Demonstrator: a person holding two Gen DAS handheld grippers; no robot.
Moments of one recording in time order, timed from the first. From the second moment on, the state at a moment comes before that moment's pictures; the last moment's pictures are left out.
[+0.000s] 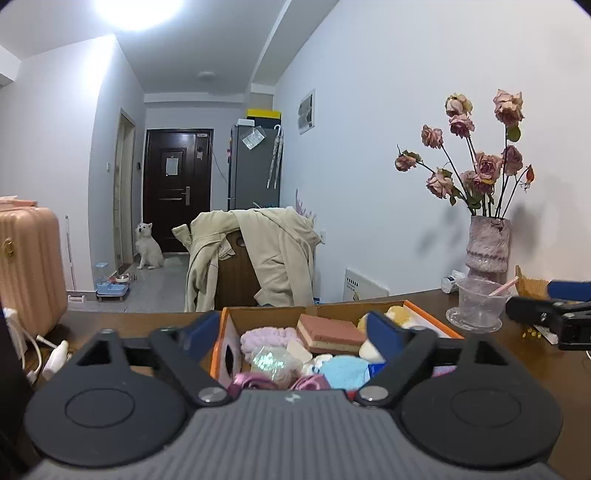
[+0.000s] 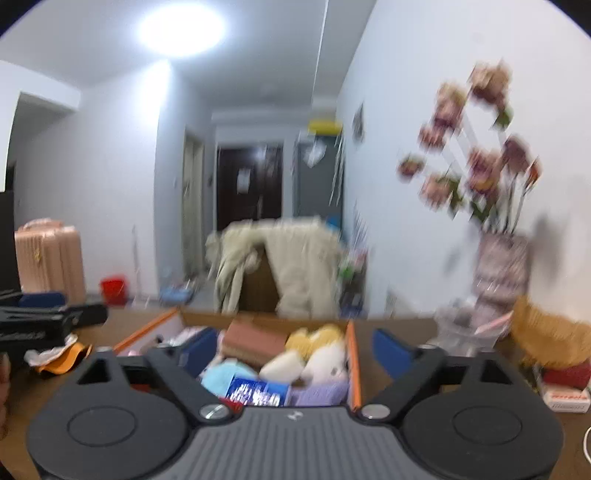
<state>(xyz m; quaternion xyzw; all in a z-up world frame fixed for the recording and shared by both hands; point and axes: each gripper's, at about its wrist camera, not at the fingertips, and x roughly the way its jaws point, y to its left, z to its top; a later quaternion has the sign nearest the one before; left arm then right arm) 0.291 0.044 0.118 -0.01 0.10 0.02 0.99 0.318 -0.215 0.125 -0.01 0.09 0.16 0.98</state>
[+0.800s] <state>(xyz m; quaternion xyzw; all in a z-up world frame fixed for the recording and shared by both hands) 0.076 0.025 0.049 -0.03 0.07 0.04 1.00 0.113 -0.216 0.050 0.00 0.08 0.17 0.98</state>
